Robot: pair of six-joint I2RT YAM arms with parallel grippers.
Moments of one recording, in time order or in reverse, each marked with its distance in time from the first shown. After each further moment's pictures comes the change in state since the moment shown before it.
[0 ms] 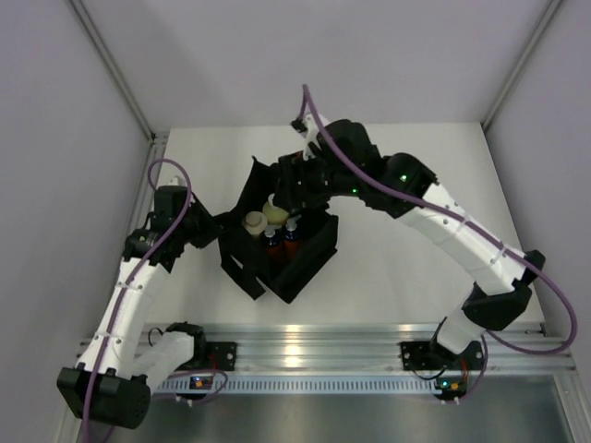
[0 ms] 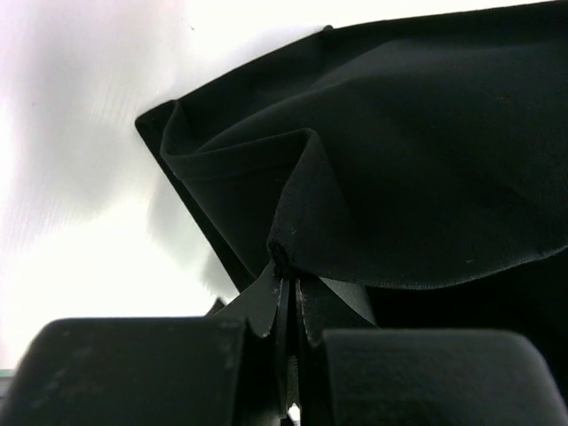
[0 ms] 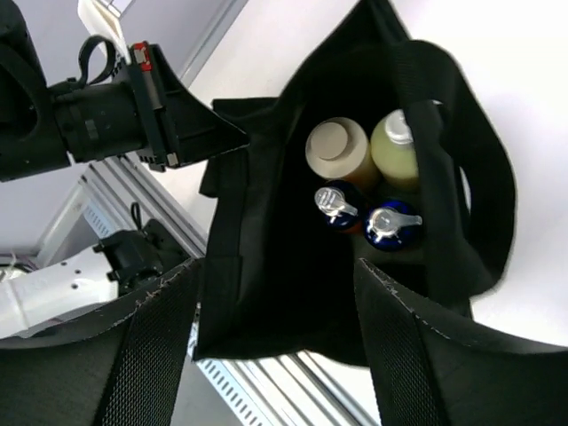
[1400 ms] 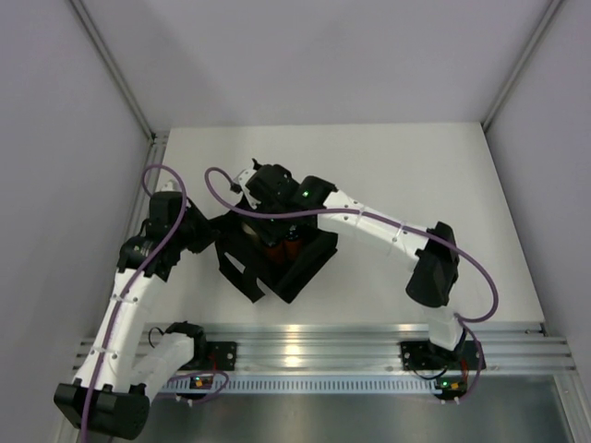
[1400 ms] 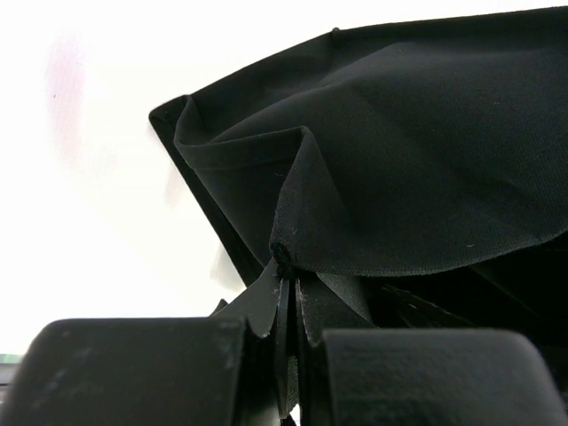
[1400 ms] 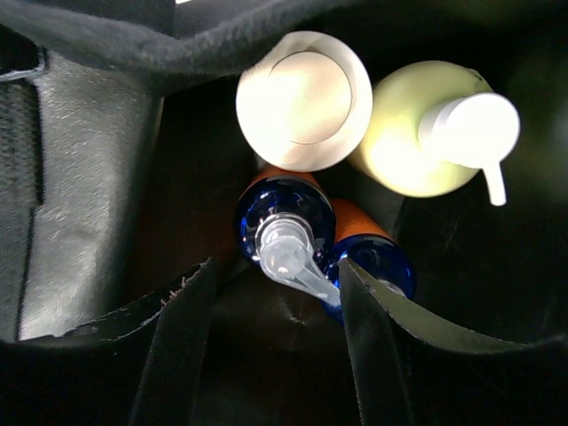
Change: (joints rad) left arm -0.008 -0.072 -0.021 -0.031 -0.027 -0.005; right arm 0.105 0.398 -0.020 0.019 0.101 -0.356
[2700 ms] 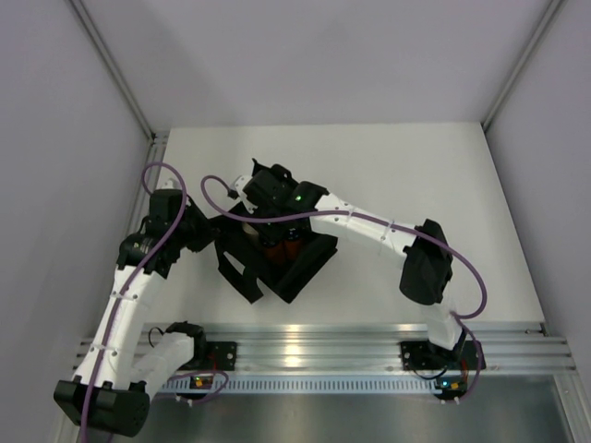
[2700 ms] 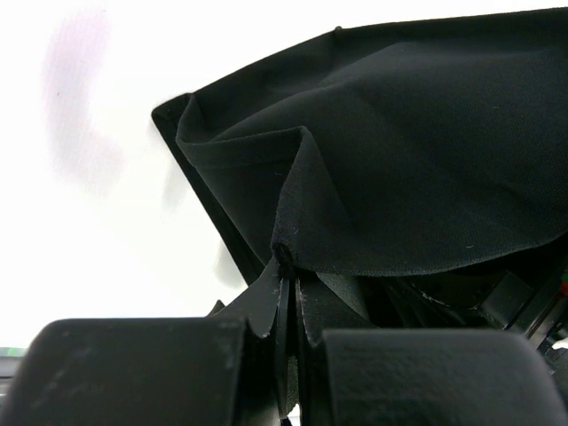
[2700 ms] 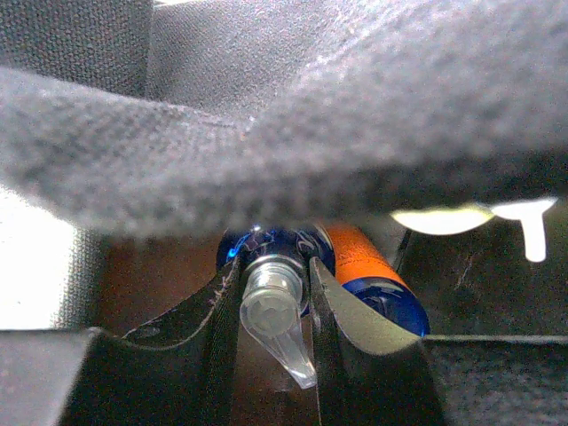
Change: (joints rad) left arm 0.000 0.019 0.027 -0.023 -0.005 -0.002; right arm -0.008 0.050 -0.047 0.085 -0.014 -0.048
